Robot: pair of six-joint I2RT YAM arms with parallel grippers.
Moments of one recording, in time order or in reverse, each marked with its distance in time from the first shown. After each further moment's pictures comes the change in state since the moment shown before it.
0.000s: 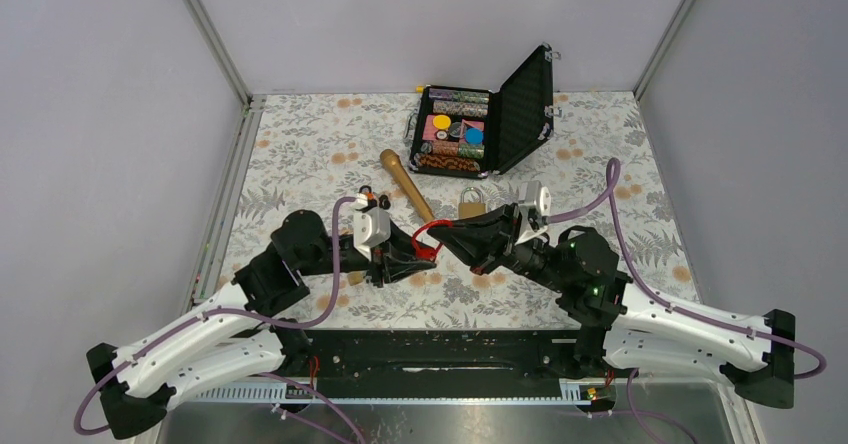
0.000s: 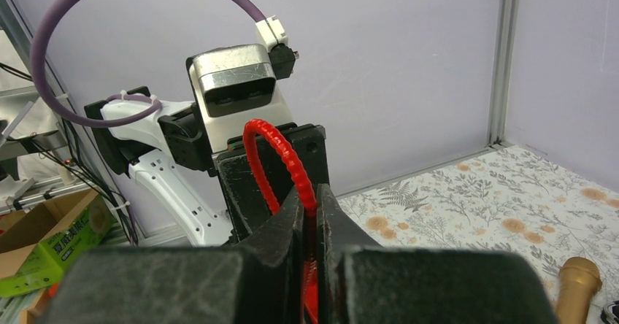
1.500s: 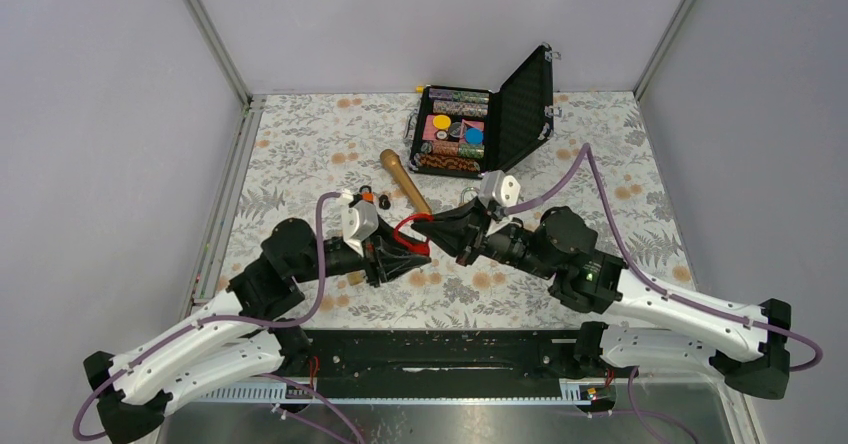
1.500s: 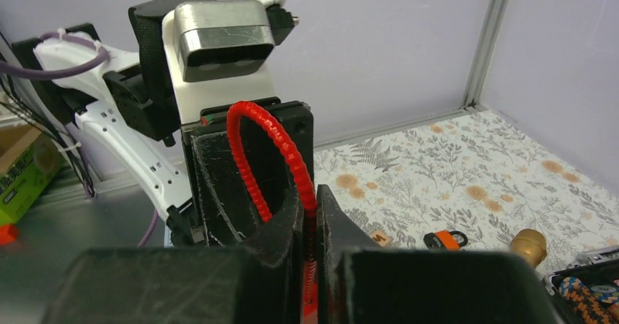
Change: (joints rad) left arm 0.001 -0.065 -0.046 0.043 -0.101 -0.122; right arm -0.001 0.121 0.184 -0.258 -0.014 -0.136
